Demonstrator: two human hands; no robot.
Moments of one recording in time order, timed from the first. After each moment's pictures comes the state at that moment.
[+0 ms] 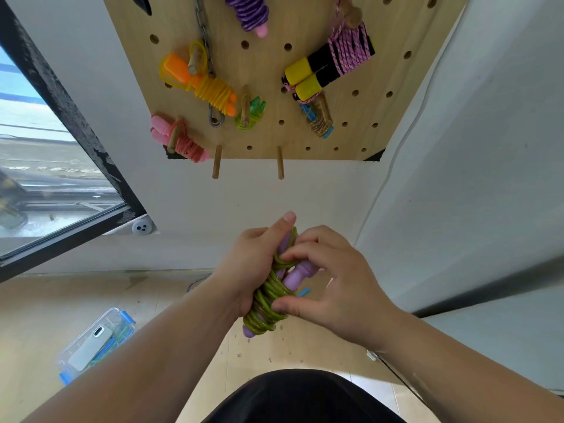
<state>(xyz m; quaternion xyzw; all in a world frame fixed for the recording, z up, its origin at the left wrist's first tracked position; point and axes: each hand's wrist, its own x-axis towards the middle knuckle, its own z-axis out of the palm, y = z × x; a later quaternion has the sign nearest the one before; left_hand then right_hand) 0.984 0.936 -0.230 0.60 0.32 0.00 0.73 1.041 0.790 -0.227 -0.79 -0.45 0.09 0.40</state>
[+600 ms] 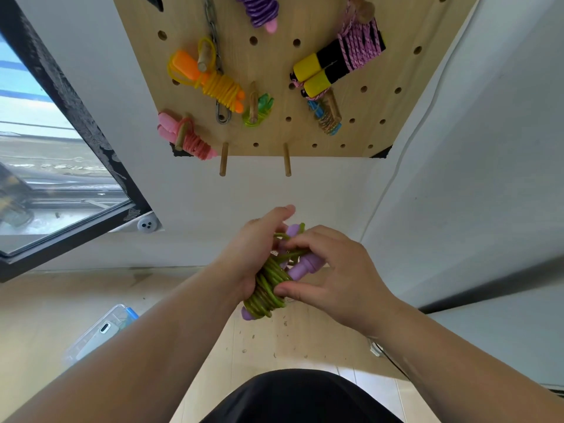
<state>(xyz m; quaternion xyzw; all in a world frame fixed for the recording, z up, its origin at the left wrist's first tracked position) 0.989 0.959 -0.231 0.56 0.37 -0.04 0.75 1.040 0.808 -0.230 -0.80 -0.45 0.10 0.38</state>
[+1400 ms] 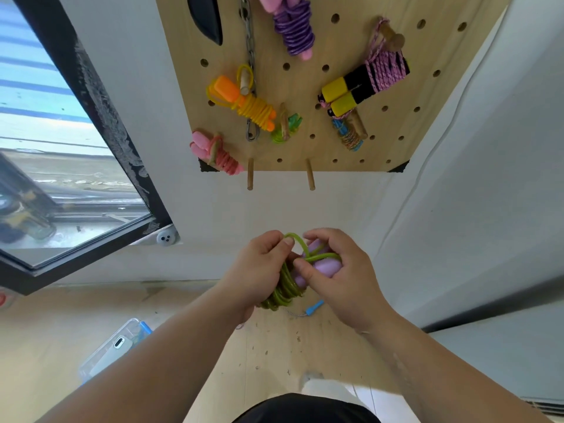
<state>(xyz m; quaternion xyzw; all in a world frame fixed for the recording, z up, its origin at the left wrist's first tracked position) 0.944 1.004 -0.252 0.70 0.28 0.03 0.65 1.017 0.855 -0.259 -0.78 -0.33 0.08 0.52</state>
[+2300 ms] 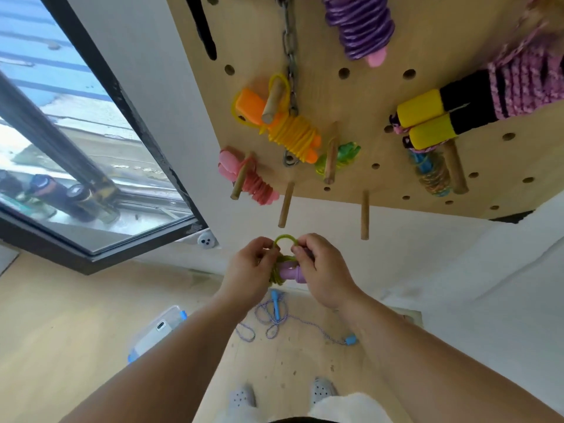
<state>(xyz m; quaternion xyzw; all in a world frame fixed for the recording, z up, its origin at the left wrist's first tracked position) 1.049 1.113 -0.337 0.71 0.43 0.14 0.54 1.172 1.012 -0.366 -0.75 -0.40 0.23 0.47</state>
